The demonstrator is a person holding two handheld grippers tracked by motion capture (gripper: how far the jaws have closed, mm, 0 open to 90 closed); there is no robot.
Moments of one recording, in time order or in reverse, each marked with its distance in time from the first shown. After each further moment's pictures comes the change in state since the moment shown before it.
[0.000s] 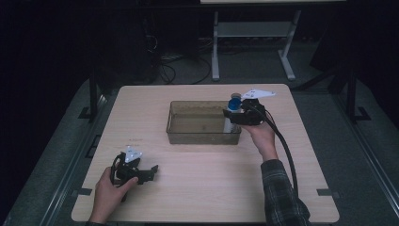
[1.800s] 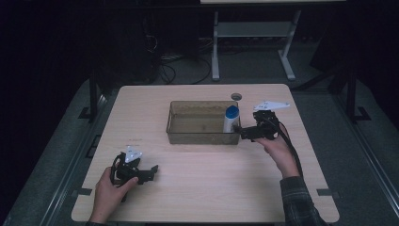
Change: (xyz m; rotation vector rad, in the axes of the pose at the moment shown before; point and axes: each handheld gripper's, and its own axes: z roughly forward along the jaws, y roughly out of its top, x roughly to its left) left arm 0.000 0.000 0.000 -0.003 0.001 -0.005; right arm -0.004 -0.032 -0.038 0.074 -0.002 0.043
